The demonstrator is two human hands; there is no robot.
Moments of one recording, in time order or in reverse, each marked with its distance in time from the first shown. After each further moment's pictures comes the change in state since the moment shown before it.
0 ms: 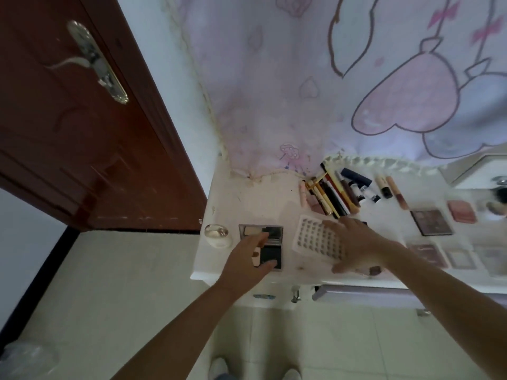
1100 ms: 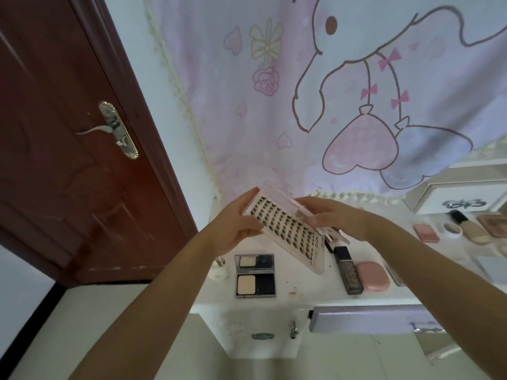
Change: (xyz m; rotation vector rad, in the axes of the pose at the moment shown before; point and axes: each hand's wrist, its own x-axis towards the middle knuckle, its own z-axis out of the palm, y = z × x) left_hand 0.009 0.107 -0.089 -0.768 -0.393 0.170; right_hand -0.077 -0.045 -0.090 0.806 0.087 -0.408
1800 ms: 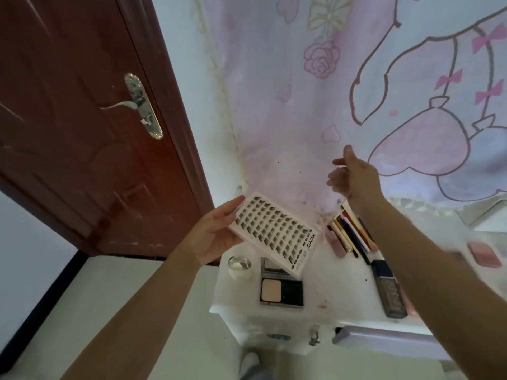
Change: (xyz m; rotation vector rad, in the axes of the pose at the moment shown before) left_hand -0.012 -0.037 -0.110 -0.469 0.214 -0.019; right_hand 0.120 -0.003 -0.019 0.665 0.807 -0.037
